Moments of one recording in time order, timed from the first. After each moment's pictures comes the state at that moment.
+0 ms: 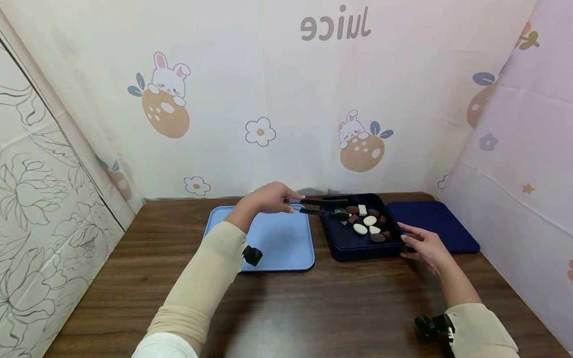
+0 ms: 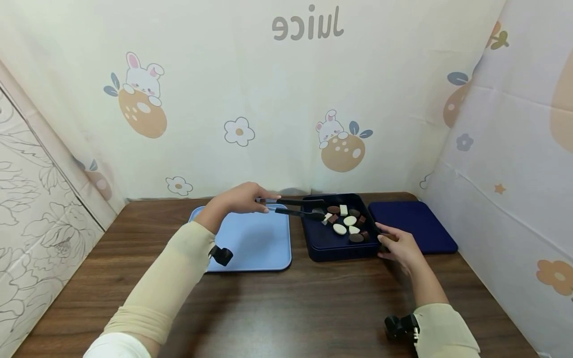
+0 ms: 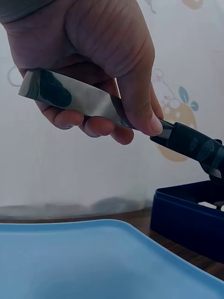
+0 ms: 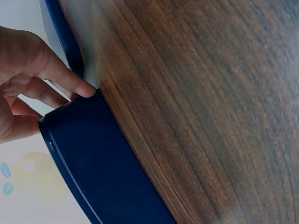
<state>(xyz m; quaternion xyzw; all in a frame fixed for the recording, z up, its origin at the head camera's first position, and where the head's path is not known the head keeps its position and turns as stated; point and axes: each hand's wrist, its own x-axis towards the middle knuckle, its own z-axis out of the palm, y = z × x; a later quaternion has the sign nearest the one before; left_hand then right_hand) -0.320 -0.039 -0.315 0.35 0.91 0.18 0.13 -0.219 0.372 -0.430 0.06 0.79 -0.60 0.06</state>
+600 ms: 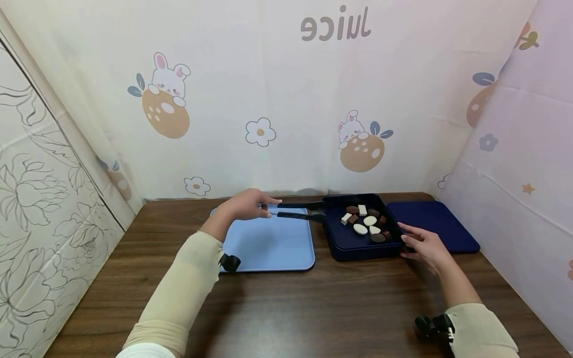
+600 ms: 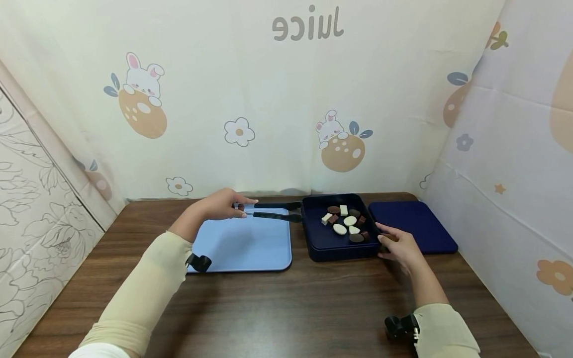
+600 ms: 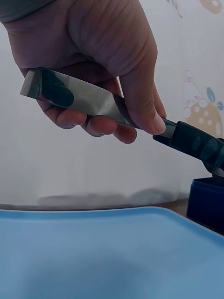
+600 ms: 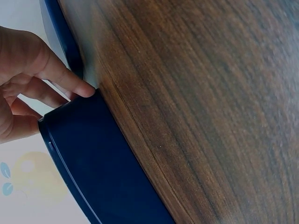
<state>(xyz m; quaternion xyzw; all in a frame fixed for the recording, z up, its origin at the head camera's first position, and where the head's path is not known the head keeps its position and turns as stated) -0.313 -0.093 -0.329 0.33 0.91 0.20 0.13 -0.218 0.372 -0.429 0.06 0.80 -0.59 0.06</state>
